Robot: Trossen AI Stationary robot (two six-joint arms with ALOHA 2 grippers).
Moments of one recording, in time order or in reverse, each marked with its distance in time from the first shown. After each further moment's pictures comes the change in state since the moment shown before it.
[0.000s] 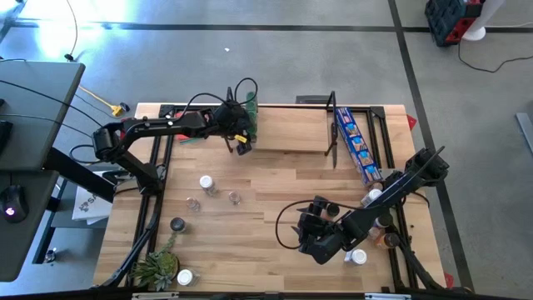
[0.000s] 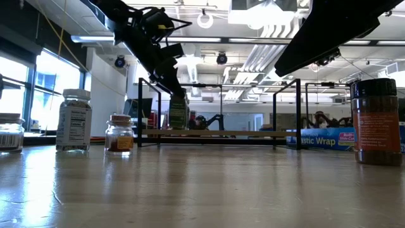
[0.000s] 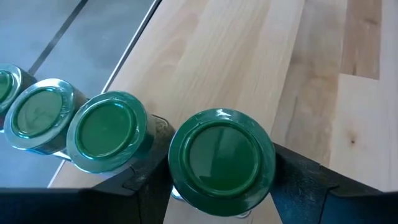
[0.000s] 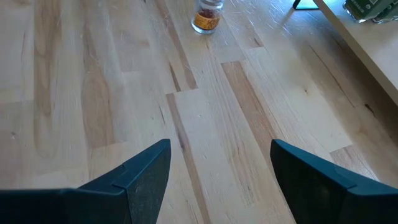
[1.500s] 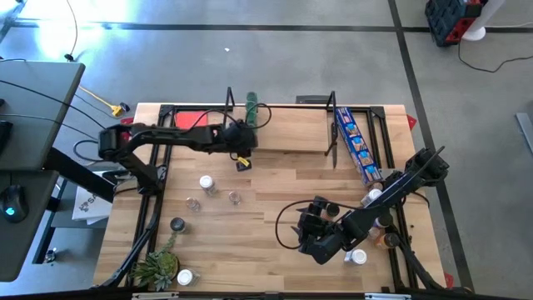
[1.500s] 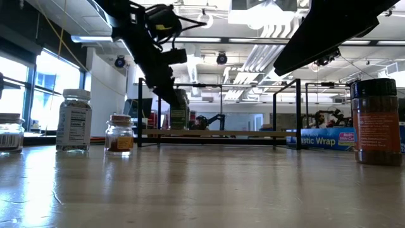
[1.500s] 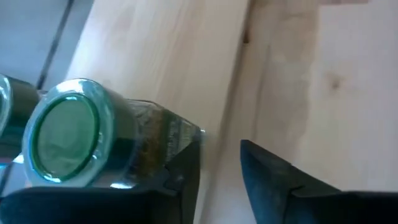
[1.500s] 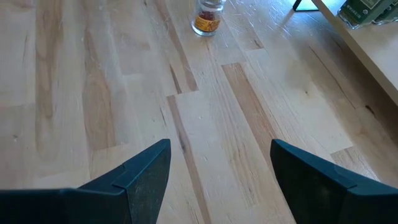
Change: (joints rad) left arm -0.177 0.062 -0.016 -0.061 -0.199 0.034; right arm 0.000 0.000 0.000 0.008 0.003 -0.001
